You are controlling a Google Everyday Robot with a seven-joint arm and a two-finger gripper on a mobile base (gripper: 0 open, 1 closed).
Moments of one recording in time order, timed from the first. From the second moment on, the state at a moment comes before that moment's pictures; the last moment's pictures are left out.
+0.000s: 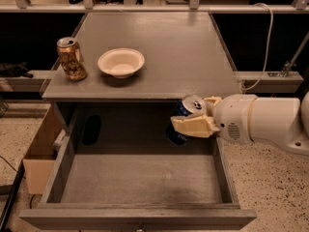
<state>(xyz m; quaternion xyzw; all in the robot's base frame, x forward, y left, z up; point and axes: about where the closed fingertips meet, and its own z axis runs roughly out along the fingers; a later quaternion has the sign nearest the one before) 0.463 -0.077 0.875 -0.35 0.78 0.25 0.46</state>
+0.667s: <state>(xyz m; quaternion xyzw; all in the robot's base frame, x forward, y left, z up) 0.491 -0.061 0.779 -0.34 0.82 0.26 0.38</state>
